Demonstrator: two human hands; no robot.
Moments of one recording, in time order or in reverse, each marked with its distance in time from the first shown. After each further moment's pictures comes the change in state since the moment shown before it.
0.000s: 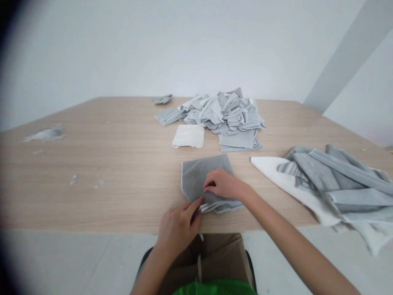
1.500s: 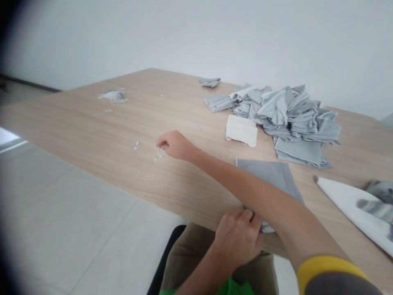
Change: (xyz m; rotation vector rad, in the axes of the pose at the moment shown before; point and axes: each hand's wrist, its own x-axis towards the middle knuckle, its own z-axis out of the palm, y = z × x) left_hand -0.008 -0.004 0.003 -0.241 0.033 0.168; right_hand 0.311 -0.114 0.119 0.174 -0.030 -0.239
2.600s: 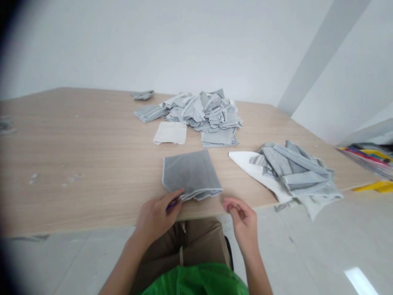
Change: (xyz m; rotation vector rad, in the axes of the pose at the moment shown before) left_hand 0.005 -0.015 0.005 0.146 0.151 -0.019; right_hand -0.464 -0.086 -0.038 0.291 1.254 0.802
